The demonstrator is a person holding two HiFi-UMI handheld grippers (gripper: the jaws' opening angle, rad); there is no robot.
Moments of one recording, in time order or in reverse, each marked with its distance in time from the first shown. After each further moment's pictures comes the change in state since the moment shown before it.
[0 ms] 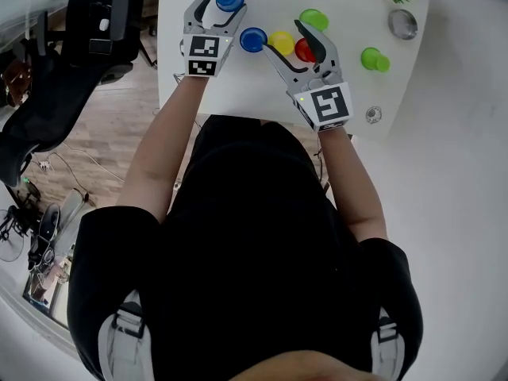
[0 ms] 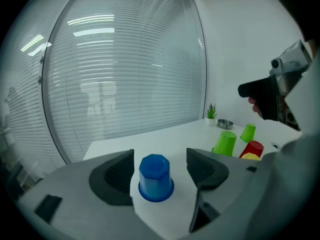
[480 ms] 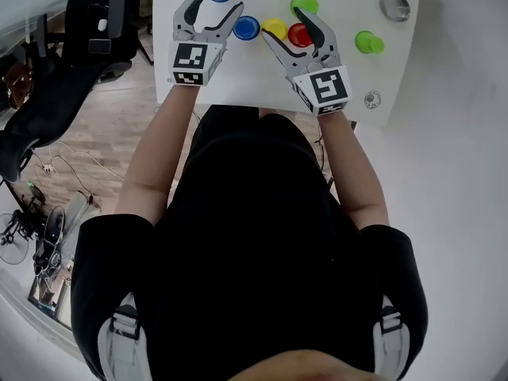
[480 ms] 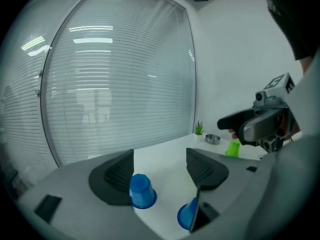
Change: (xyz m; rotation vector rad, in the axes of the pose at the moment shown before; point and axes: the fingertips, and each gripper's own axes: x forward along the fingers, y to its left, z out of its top) left arm -0.049 -0.039 0.055 0.014 -0.126 -0.064; right arm -0.023 -0.010 -0.006 -0.005 -0.020 -0.034
